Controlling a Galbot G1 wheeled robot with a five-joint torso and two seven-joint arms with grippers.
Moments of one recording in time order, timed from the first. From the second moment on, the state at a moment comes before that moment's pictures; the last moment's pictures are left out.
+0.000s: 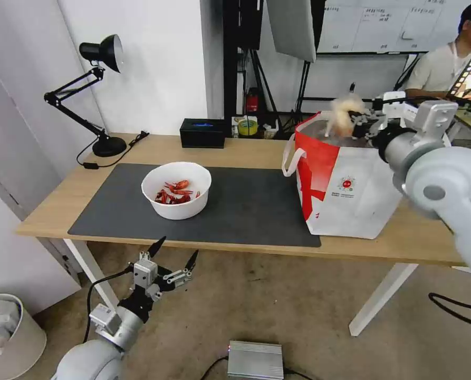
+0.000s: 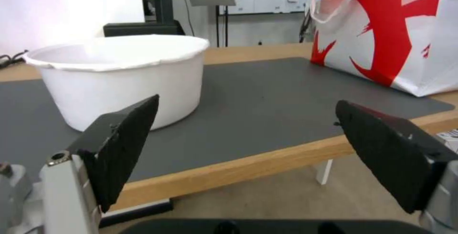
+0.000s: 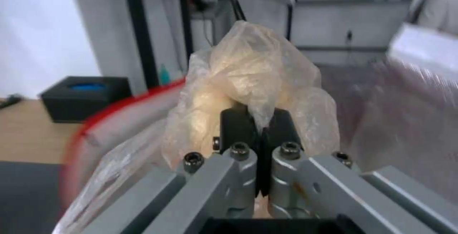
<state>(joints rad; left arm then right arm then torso) 1.59 -0.97 -0.41 -2.12 -0.43 -0.14 0.04 -0.46 0.63 0.13 2.01 1.23 -0.55 0.61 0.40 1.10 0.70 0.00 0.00</state>
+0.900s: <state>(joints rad) 1.64 -0.98 -0.46 -2.16 -0.44 -0.15 0.05 -0.51 0.63 0.15 1.96 1.31 -0.55 0.65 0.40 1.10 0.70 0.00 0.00</state>
